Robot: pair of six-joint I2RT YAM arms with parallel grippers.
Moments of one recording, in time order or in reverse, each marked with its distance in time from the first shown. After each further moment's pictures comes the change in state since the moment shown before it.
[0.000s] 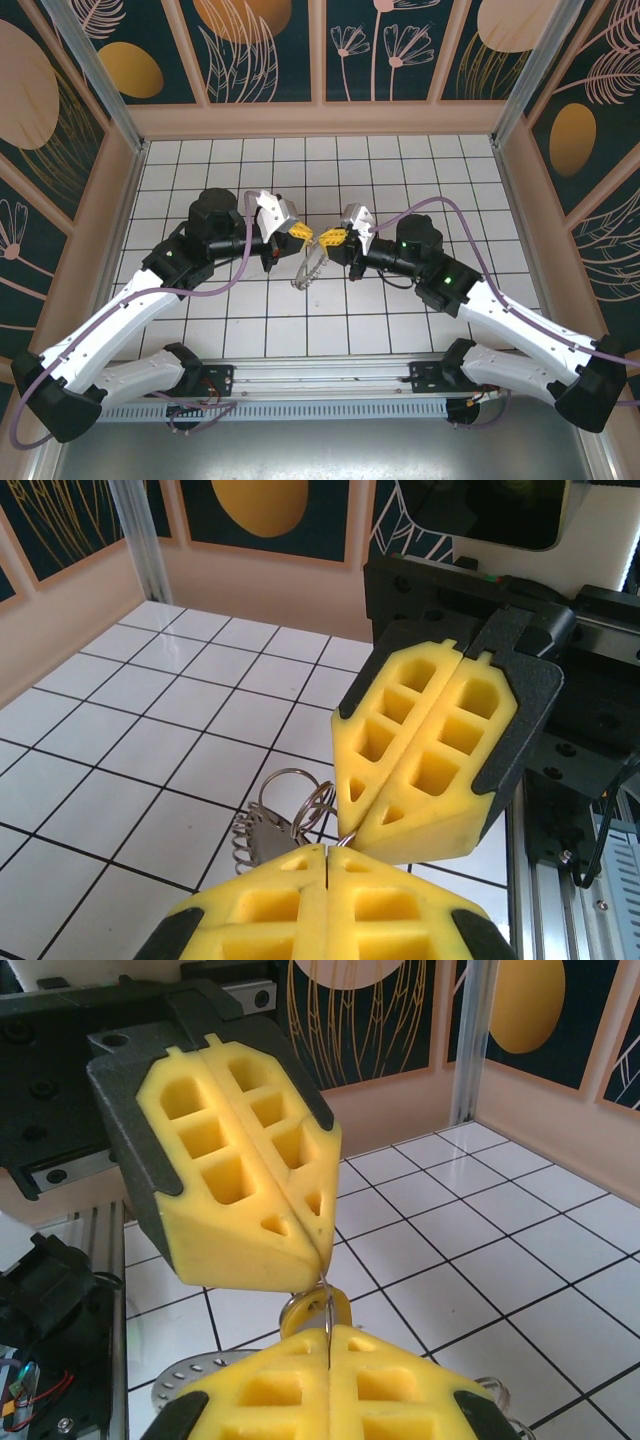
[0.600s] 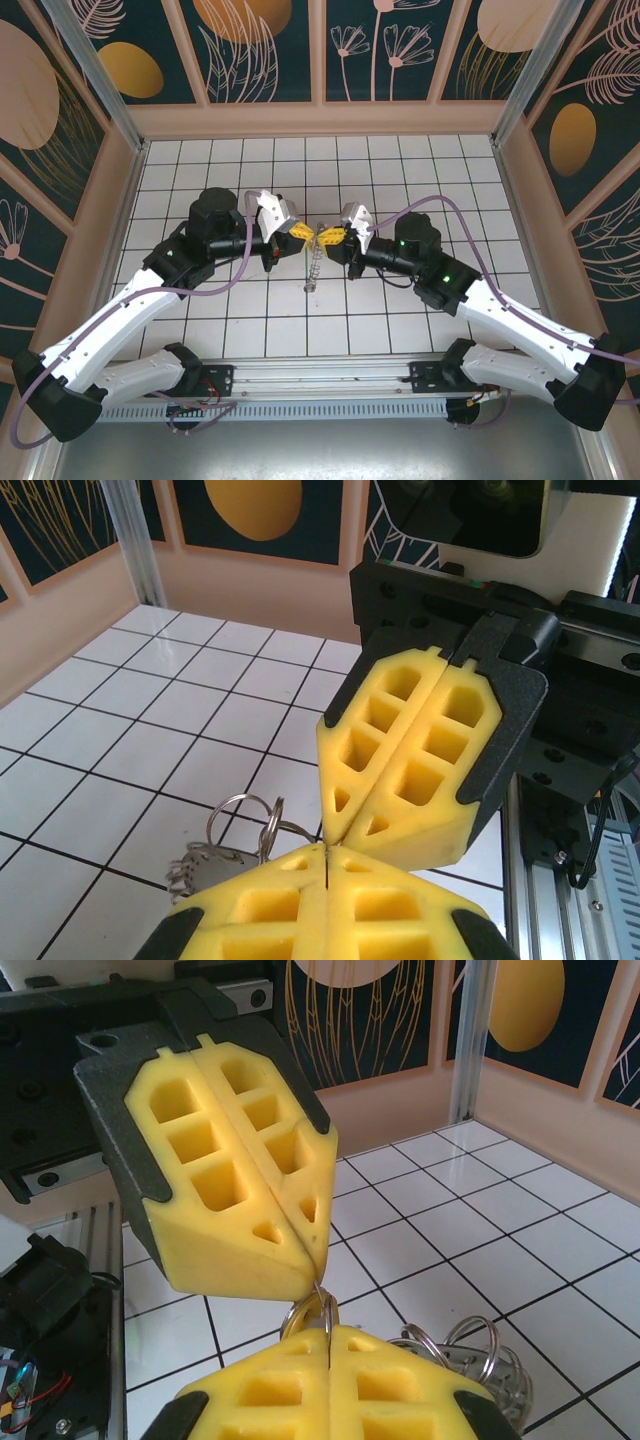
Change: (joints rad) left arm 0.000 0.005 0.000 0.008 0.016 0.000; right arm 0.001 0.013 0.011 -0.002 0.003 0.000
